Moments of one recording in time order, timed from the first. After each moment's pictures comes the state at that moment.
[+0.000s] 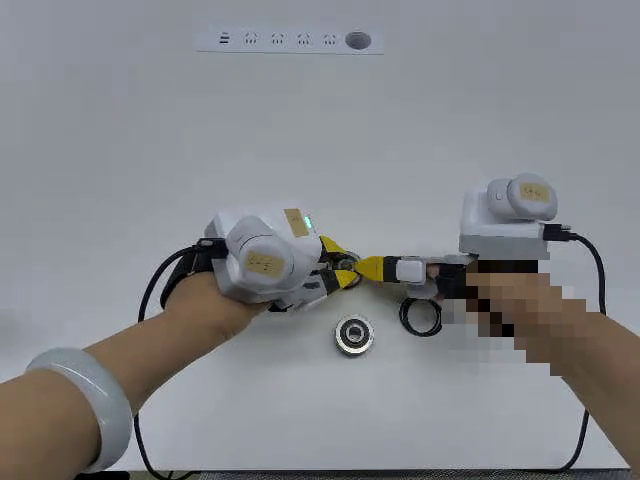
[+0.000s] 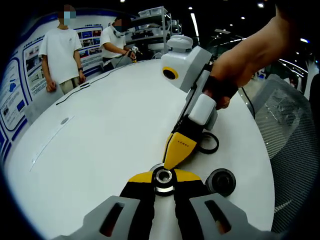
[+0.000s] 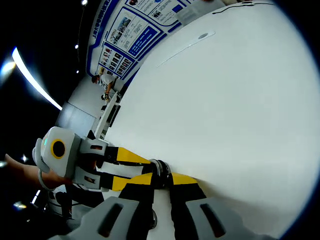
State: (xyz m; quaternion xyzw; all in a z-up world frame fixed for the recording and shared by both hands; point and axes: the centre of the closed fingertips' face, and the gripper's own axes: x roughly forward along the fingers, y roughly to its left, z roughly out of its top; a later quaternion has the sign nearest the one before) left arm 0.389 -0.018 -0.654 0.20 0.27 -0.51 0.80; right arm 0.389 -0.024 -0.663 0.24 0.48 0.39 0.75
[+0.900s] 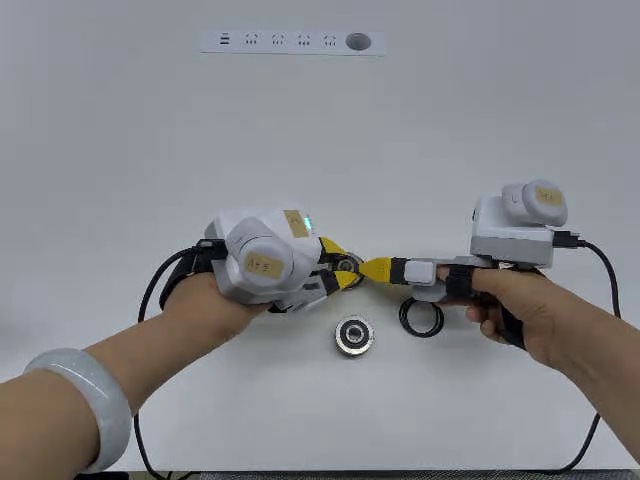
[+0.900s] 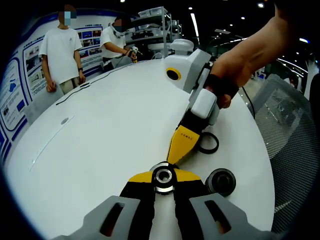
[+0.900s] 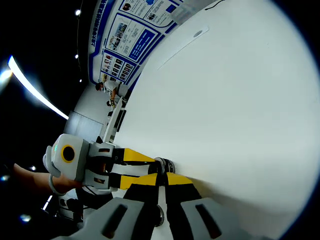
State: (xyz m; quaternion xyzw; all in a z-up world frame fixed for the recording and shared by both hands) left arm 0.390 -0.018 -0.654 0.20 0.27 -0.51 0.80; right arm 0.384 -0.026 -0.655 0.28 0.48 0.40 0.73
